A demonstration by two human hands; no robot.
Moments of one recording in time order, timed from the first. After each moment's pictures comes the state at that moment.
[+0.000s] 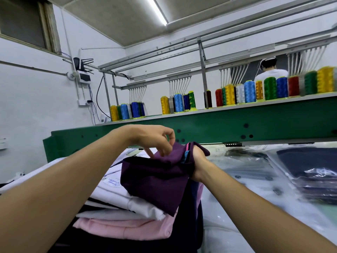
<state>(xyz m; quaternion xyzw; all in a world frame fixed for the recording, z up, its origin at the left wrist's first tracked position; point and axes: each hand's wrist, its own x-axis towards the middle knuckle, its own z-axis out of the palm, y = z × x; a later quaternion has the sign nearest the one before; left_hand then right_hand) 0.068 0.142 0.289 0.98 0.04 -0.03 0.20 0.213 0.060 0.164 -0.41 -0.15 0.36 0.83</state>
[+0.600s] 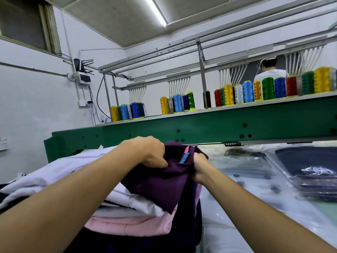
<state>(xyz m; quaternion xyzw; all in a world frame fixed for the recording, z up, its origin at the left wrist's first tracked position) 0.068 0.138 0.254 0.96 0.15 -0.03 -0.22 0.217 0.055 0.145 -0.47 -0.12 0.28 0.83</state>
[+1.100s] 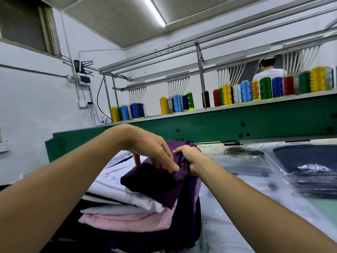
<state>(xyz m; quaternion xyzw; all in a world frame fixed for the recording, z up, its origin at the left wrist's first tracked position) 0.032 0.114 0.292 0.97 0.06 -0.20 0.11 0.203 0.060 0.170 -0.56 -0.15 0.26 0.77</state>
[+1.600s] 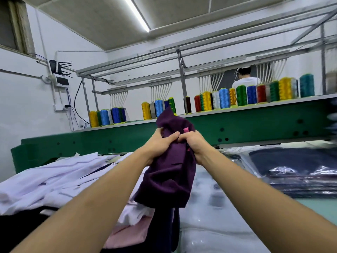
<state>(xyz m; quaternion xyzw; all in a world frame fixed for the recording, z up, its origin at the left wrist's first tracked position) 0.152 0.105 0.233 0.83 0.07 0.21 0.51 0.223 -0.016 0.216 -0.51 -0.24 0.13 0.82</state>
